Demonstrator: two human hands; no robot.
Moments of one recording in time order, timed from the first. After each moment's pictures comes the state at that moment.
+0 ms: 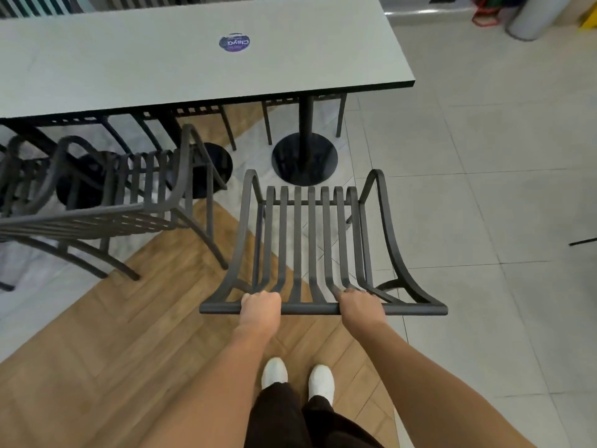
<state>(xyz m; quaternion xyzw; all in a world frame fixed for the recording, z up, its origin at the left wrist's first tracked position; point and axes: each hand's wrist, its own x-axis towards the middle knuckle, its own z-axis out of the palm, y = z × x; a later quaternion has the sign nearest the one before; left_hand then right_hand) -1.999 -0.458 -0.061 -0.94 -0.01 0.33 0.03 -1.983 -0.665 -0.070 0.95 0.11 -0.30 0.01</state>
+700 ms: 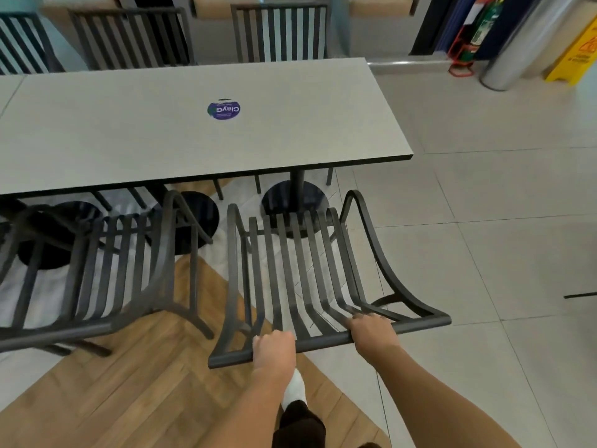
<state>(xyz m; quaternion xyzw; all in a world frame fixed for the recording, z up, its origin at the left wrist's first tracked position) -1.804 -0.460 -0.061 -0.95 -0.02 0.32 0.00 -1.766 -0.666 -0.072 0.94 0.13 -0.30 0.07</state>
